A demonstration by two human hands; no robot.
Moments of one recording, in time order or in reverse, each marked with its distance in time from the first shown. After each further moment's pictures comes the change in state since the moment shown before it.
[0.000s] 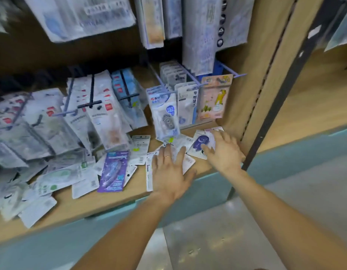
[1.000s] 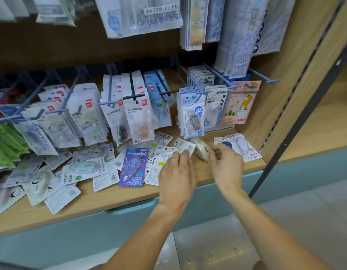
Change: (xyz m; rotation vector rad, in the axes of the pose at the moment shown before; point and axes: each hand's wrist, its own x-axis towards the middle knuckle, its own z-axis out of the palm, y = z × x) left_hand -0.031 -0.026 -0.015 -0.181 0.640 0.033; right_hand -0.045 -0.066 0.024 0.240 0.292 -0.045
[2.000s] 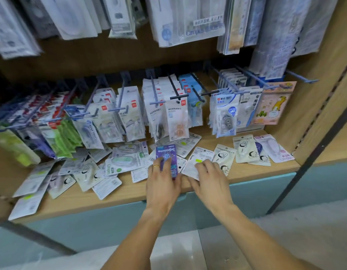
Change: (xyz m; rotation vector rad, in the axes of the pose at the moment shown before) left_hand -0.028 -0.109 -0.060 0.079 -0.234 -0.292; right_hand -0.084 -0.064 0.060 -0.283 -0.159 -0.448
